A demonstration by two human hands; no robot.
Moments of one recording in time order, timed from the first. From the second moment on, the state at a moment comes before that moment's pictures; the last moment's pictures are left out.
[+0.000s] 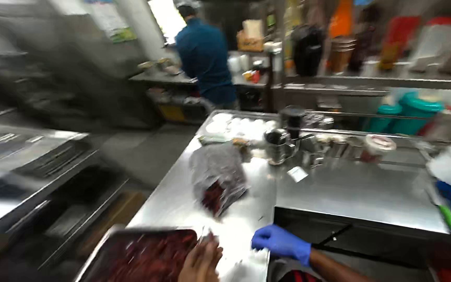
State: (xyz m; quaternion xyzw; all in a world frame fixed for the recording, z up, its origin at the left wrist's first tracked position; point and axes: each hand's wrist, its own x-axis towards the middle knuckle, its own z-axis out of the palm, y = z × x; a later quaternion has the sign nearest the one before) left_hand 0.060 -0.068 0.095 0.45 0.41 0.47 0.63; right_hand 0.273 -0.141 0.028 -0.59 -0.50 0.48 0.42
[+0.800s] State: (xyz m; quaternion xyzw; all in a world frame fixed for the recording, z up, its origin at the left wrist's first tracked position) left_hand -0.038 -0.108 0.030 0.61 0.60 0.50 0.15; right_hand 0.228 0.027 -0.022 -0.60 -0.61 0.44 0.27
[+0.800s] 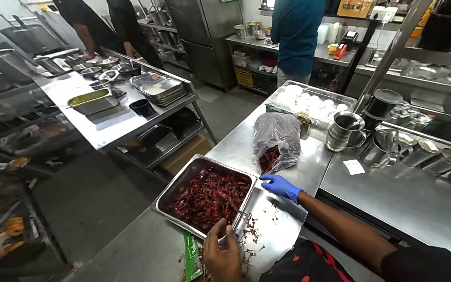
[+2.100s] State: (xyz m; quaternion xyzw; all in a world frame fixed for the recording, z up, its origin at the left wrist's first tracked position) left_hand 0.054 -0.101 0.052 0.76 0.42 0.43 0.25; right_hand 0.233 -0.104 0.052 -0.50 -0.65 0.37 0.44
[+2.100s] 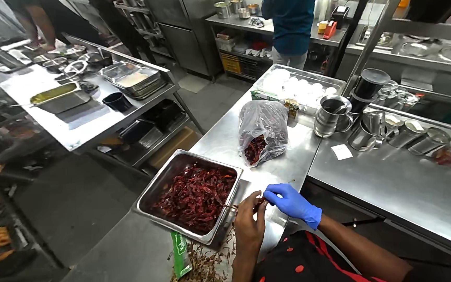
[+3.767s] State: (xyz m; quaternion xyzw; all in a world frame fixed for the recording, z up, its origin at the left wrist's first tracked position) left_hand 0.055 -0.115 0.059 0.42 0.31 0.50 0.69; right_hand 0.193 -0.116 0.037 -0.41 -0.37 0.61 0.57
